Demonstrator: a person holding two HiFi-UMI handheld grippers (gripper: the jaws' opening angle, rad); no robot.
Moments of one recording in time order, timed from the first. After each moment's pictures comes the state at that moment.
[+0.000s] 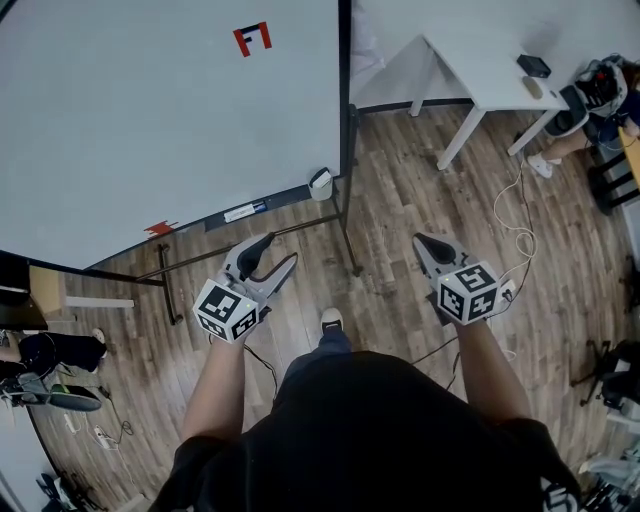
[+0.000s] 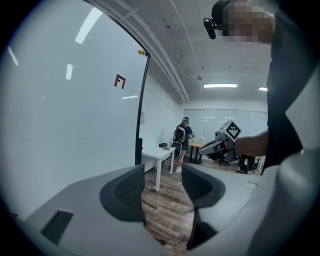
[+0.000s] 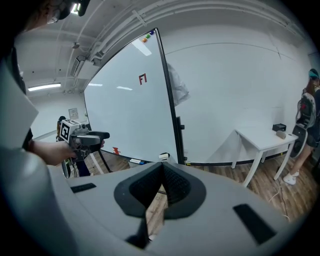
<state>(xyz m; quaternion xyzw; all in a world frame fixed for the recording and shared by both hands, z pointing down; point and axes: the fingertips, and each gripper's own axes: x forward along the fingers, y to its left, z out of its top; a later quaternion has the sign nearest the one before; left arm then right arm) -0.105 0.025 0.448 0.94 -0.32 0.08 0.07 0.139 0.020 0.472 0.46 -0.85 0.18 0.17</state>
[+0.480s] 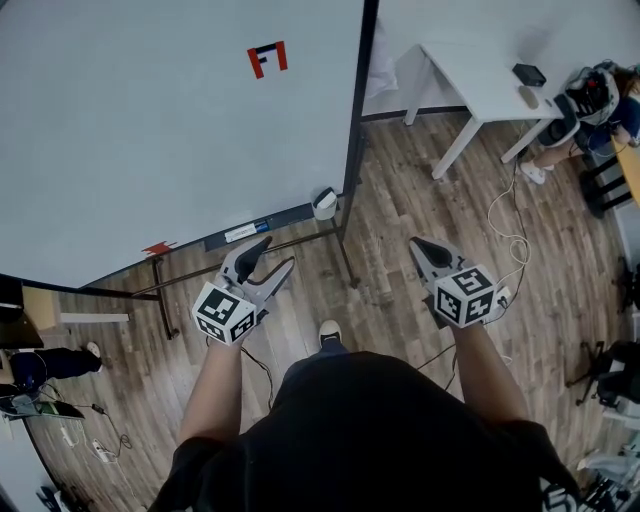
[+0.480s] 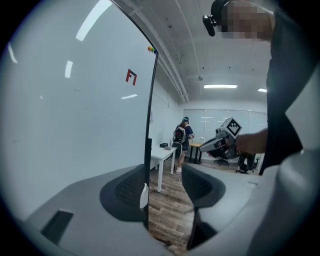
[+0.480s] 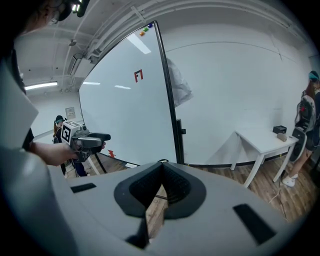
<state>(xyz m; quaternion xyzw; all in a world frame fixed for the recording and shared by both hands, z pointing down) -0.132 -0.031 0.454 0.94 -0.31 0.08 0.08 0.112 -0.029 0.466 0.47 -0.85 0.18 0.18</state>
